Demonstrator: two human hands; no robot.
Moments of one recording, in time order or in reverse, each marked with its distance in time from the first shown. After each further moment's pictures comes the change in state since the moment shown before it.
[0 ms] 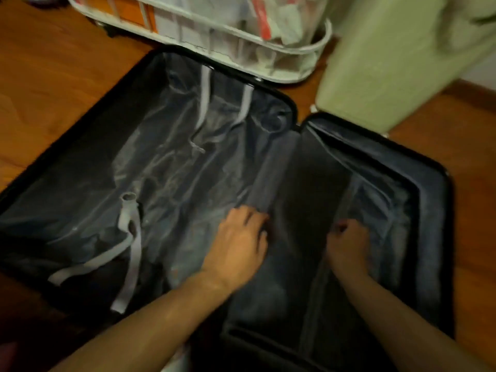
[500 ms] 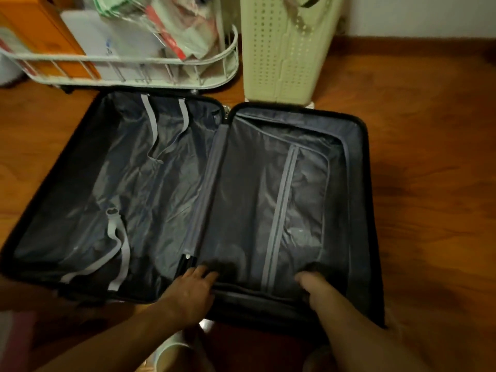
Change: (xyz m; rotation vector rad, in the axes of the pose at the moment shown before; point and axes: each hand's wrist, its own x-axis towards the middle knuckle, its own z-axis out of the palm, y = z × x) left_hand -0.126 0.067 0.000 0.460 -0.847 -0.048; right_hand -0.086 0.224 0.036 0.314 -0.729 0.820
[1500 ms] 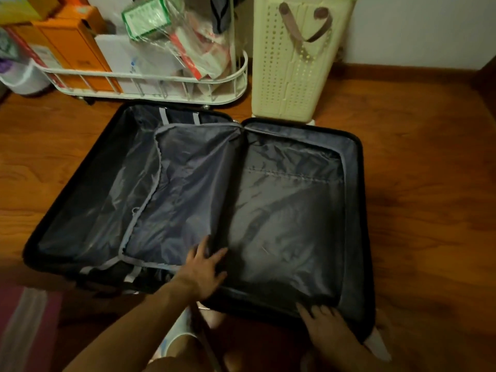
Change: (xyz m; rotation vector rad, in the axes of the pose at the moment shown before) left_hand 0.005 -0.017 -0.012 -0.138 0.104 -0.131; right_hand -0.133 0.082 -0.023 -1.453 0.175 -0.682
